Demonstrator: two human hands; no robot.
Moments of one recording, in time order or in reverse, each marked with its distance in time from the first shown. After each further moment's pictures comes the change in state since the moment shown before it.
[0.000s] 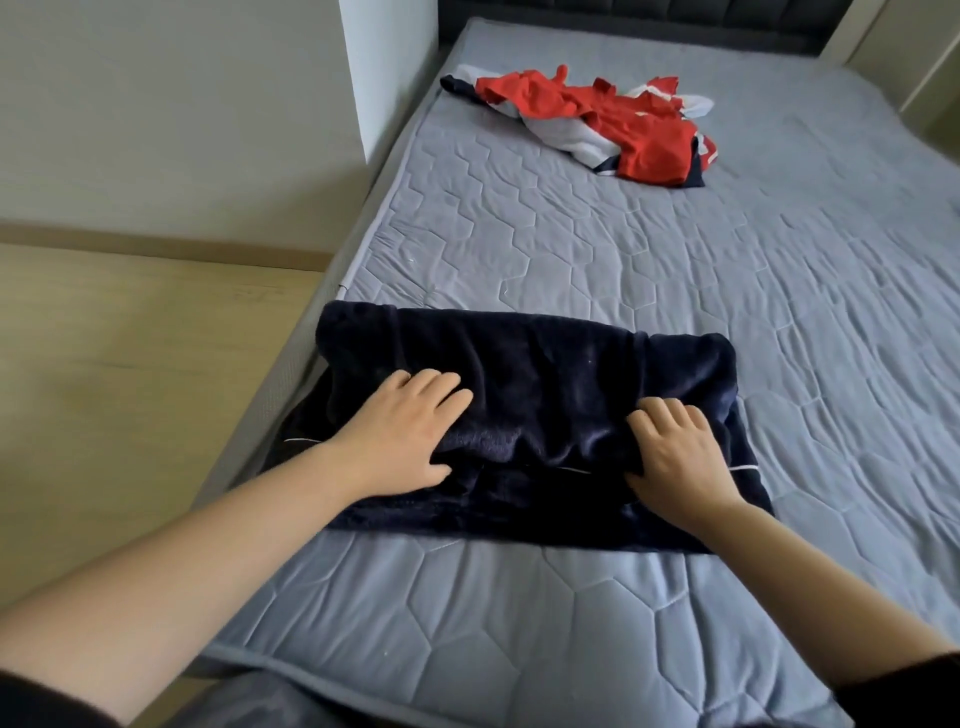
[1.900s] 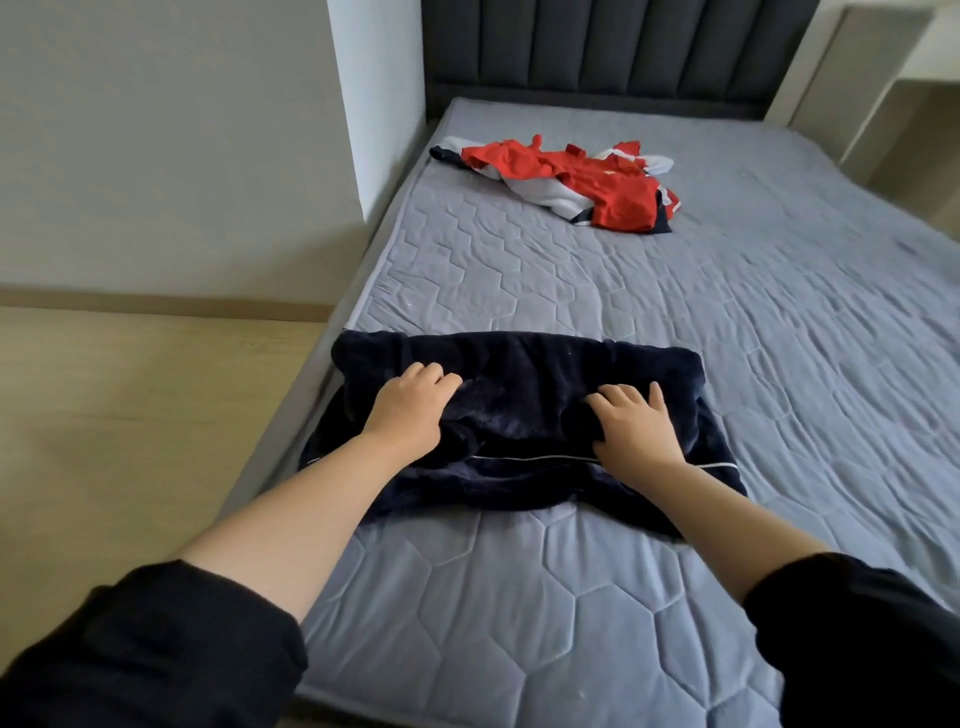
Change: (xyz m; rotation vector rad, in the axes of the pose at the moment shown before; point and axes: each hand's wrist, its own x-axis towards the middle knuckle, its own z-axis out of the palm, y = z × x) left_hand 0.037 -0.015 0.007 -0.160 0.029 -0.315; right_hand 0.044 -0.009 0.010 -0.028 -0.210 0.167
